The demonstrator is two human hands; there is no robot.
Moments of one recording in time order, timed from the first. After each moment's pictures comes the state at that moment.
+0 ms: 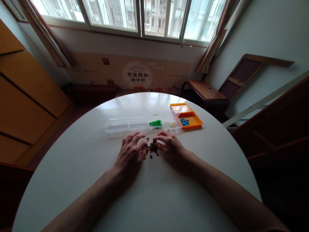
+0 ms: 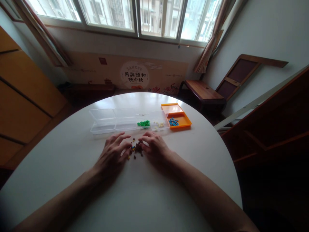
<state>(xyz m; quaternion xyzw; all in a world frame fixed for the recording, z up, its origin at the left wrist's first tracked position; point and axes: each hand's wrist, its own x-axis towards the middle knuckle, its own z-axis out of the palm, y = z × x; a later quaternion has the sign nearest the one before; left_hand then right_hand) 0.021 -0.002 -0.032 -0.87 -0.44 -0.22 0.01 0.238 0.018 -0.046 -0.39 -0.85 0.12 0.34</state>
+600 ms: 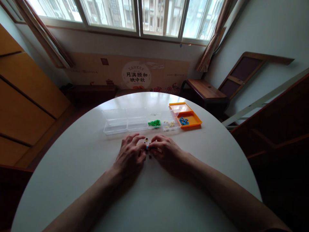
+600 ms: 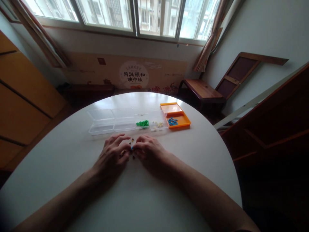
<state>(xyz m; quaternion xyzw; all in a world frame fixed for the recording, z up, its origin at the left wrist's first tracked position) 0.030 0.000 -0.030 -0.88 -0.42 -0.23 0.00 0.237 0.012 -0.041 -0.34 -0.88 0.12 0.30</state>
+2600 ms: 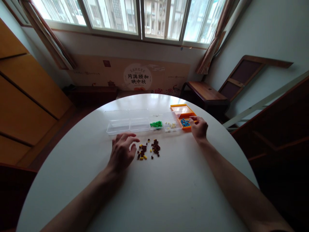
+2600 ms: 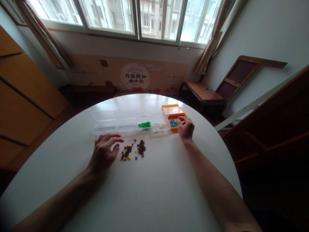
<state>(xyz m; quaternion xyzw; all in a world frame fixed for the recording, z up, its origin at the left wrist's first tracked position) -0.002 0.002 -0.024 -0.80 -0.51 -0.33 0.01 0.337 0.067 -0.049 -0.68 -0.50 0.02 0.54</state>
